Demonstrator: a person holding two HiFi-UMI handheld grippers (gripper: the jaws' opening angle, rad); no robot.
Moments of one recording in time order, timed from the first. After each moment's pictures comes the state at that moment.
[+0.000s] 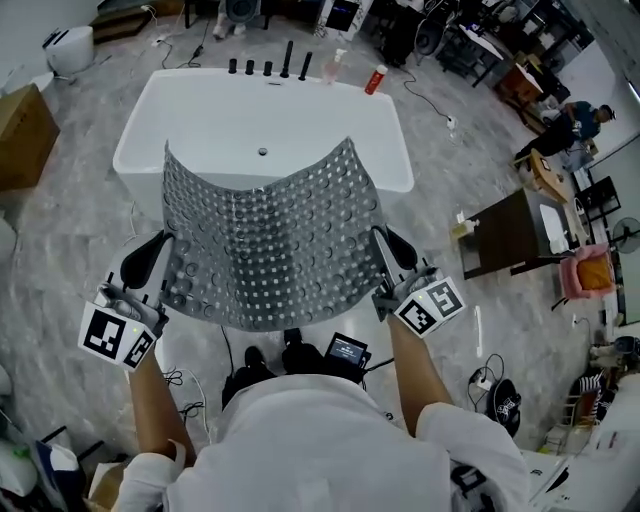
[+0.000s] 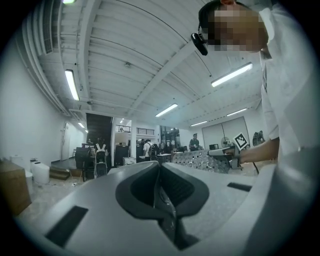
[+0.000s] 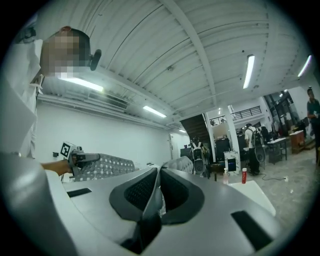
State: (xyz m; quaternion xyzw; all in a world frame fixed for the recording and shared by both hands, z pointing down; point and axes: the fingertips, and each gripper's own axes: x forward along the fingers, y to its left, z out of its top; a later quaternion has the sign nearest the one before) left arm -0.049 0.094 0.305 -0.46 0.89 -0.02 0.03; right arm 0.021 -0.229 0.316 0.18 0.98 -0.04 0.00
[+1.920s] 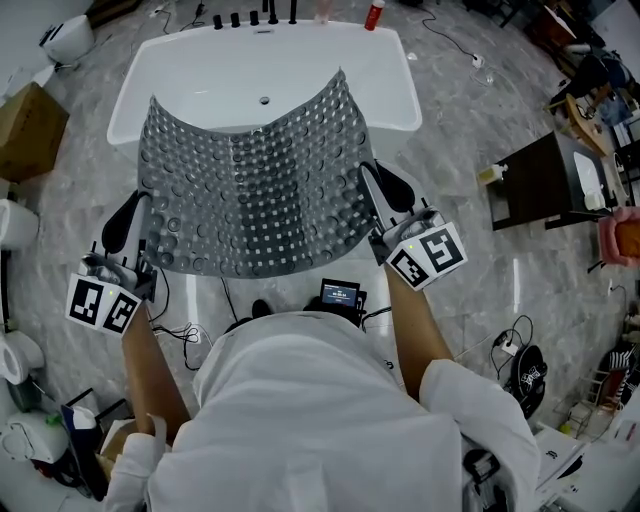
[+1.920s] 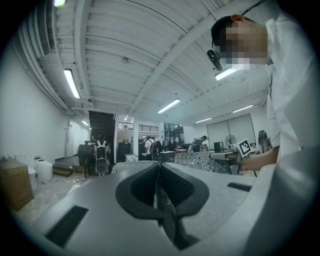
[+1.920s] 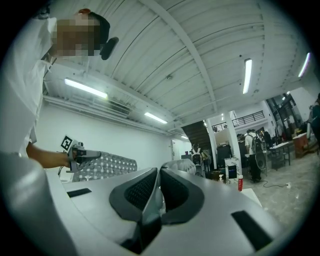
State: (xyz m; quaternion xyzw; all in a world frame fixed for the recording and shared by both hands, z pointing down) left arm -0.017 -0.047 0.316 -0.43 0.90 -0.02 0.00; right arm 0.045 -0.362 0.340 0.20 0.98 -0.02 0.04
